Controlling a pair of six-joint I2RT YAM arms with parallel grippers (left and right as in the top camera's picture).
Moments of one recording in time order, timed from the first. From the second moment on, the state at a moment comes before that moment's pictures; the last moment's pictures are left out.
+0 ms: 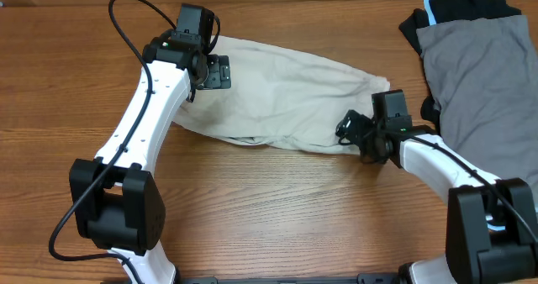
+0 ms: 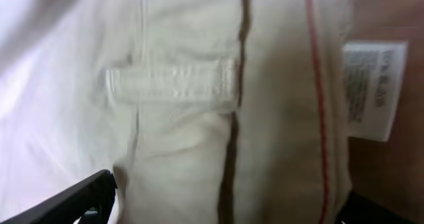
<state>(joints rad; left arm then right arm) -0.21 1.89 1.65 -0.91 -0.19 -0.28 0.15 1.68 0.83 -0.30 -0.14 0.70</state>
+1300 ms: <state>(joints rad) -0.21 1.89 1.65 -0.92 -0.15 -0.23 0.05 1.80 1.25 -0.56 -0.30 0.41</state>
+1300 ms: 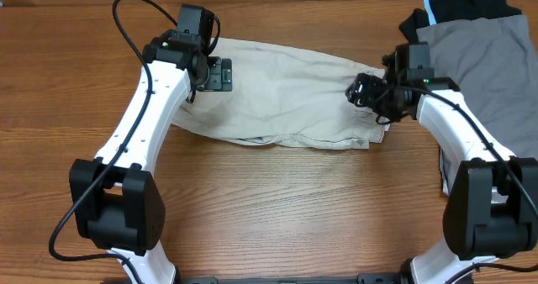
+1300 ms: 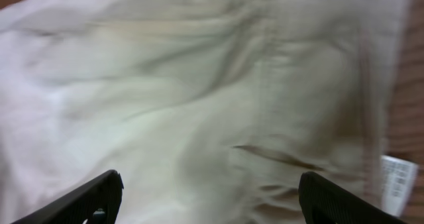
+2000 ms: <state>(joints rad) -0.21 1.93 1.65 -0.91 -0.06 -0.05 0.22 1.80 1.26 -0.71 -0.33 0.42</state>
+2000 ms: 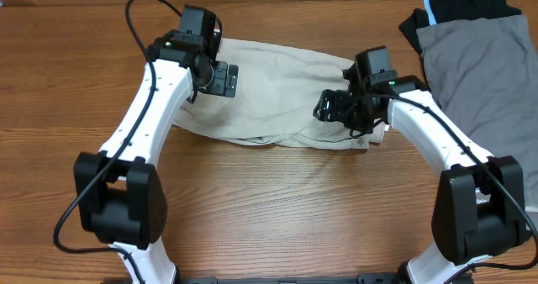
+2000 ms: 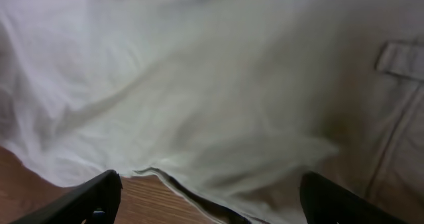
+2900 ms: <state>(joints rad) -0.21 2.21 1.66 -1.08 0.01 -0.09 0.13 1.80 1.25 -0.70 -0.26 0.46</state>
